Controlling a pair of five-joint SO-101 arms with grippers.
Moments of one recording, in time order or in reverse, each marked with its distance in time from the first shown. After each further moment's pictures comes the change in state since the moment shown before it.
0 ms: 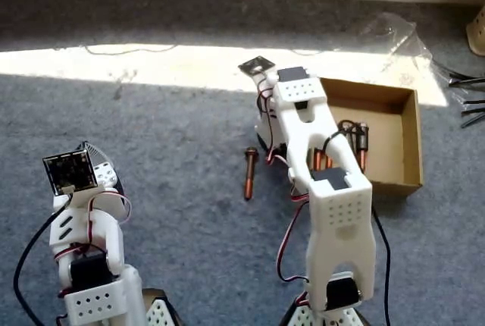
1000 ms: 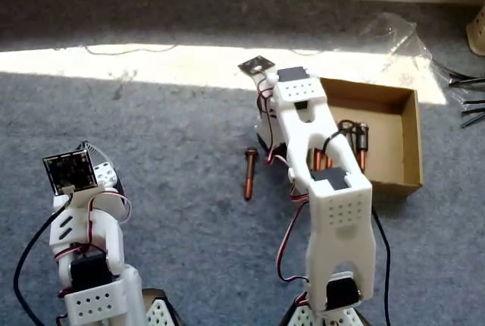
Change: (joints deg) left arm 0.0 0.0 0.0 0.0 0.0; right arm 0.1 0.0 -0.1 -0.2 0.0
